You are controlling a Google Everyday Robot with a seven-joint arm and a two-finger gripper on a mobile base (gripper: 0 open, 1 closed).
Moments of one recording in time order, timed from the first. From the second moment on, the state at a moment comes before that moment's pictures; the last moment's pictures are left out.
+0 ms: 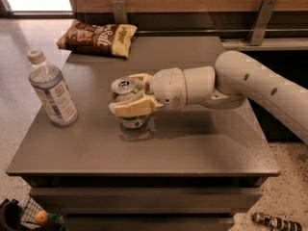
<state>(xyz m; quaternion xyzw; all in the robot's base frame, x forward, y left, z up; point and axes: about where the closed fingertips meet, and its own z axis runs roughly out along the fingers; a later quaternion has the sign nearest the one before) 0.492 0.074 0.900 -0.55 0.51 0.47 0.47</state>
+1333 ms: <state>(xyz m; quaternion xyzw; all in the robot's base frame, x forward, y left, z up) 0.617 0.034 0.922 -0.50 0.55 0.48 0.47</state>
